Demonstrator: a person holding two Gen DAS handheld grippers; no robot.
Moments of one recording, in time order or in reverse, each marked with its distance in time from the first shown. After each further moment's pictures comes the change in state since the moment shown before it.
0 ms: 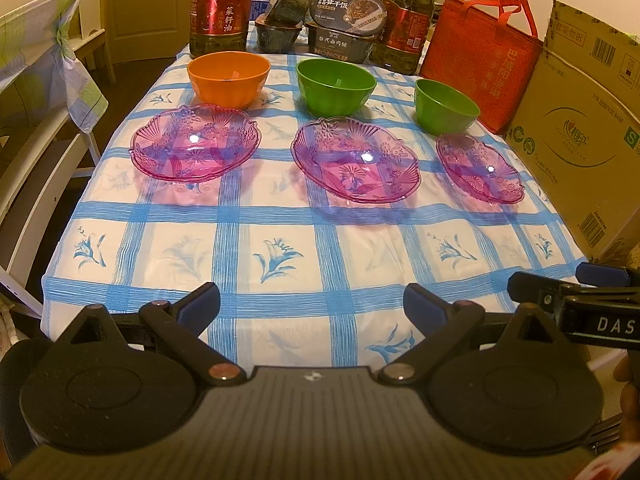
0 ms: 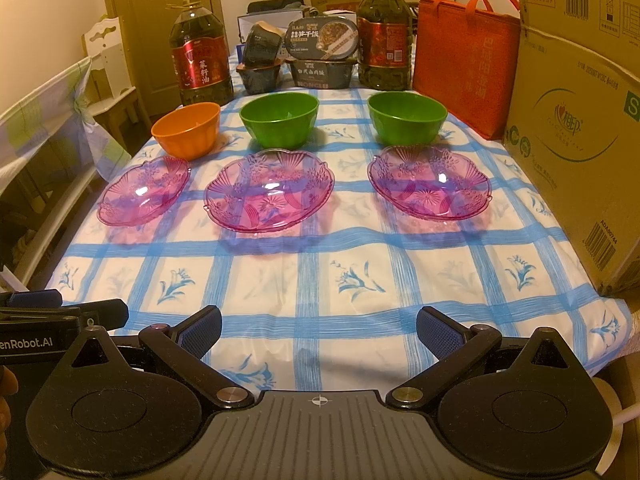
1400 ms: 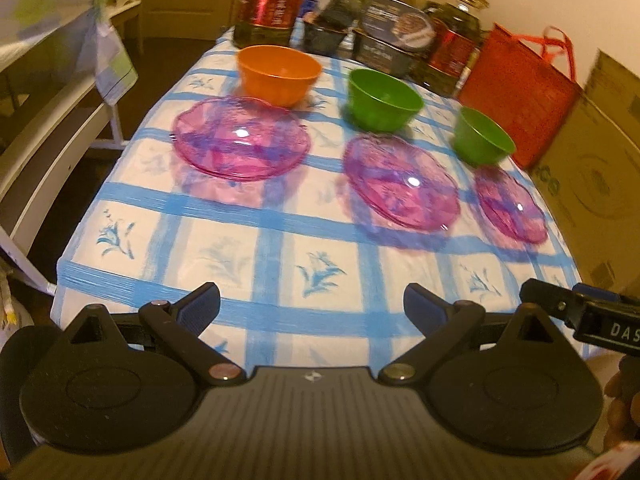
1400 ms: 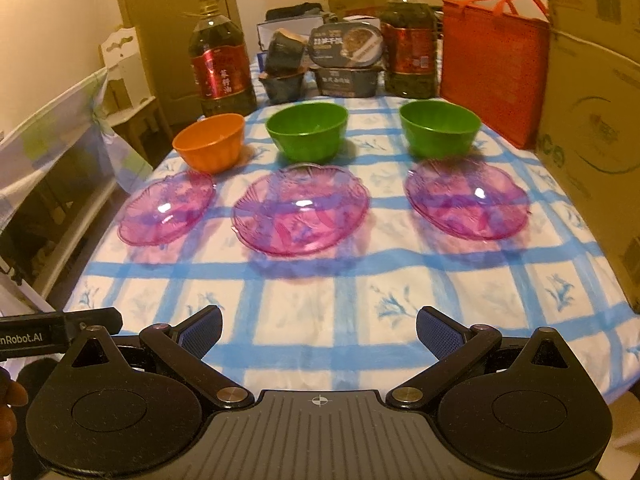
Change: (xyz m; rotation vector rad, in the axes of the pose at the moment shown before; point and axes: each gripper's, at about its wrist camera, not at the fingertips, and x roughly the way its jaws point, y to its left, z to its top) left arm 0.008 0.060 0.014 -0.165 0.001 0.000; right arm 0.027 0.022 0.024 0.003 -0.027 0.094
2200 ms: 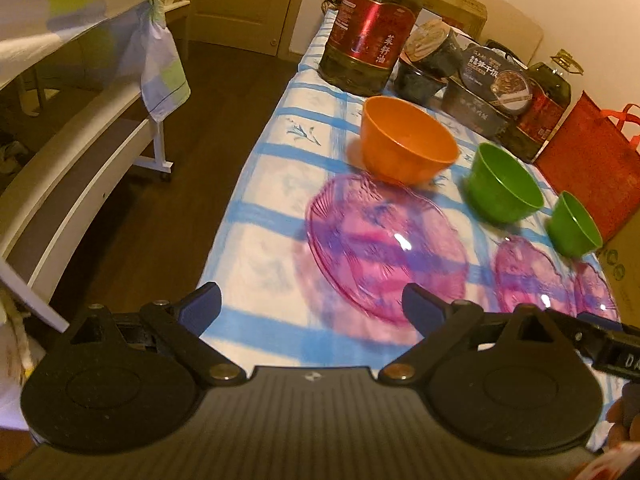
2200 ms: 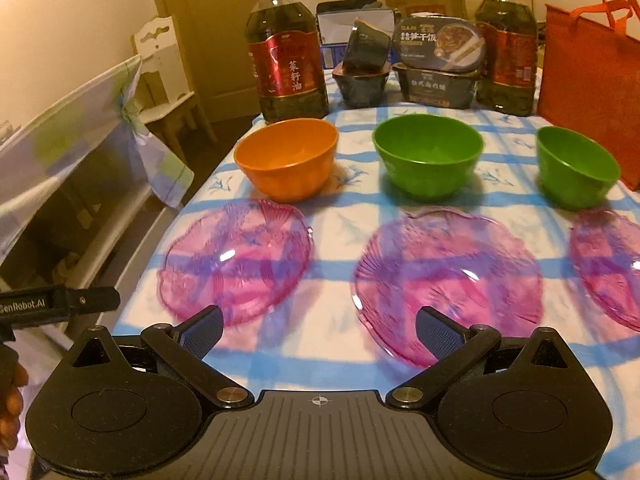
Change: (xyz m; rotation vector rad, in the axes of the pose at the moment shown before) left arm 0.077 0.159 0.110 -0.087 -0.050 0.053; right arm 0.156 0.106 0.072 -0.017 0.008 0.097
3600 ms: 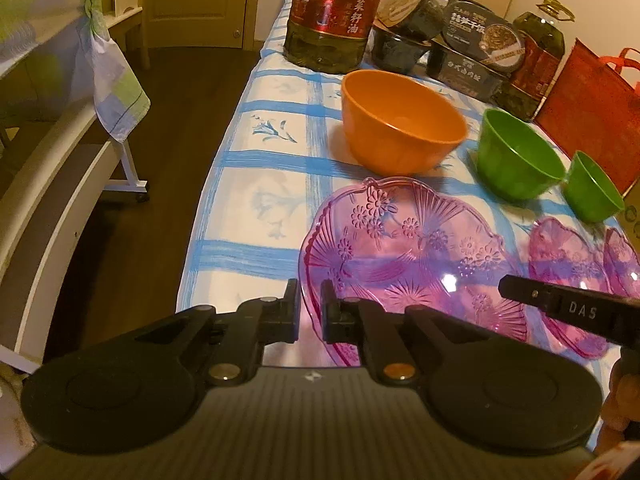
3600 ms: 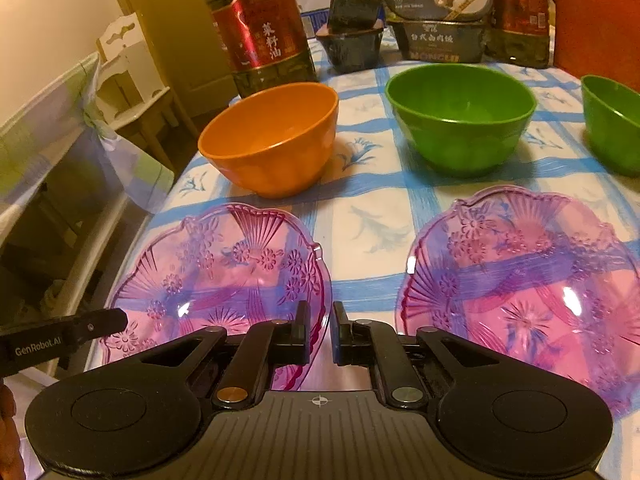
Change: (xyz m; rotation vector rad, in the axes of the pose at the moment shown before) left arm 0.068 -0.019 0.025 0.160 0.052 -0.008; right arm 0.081 -0.006 0.014 0.115 0.061 0.006
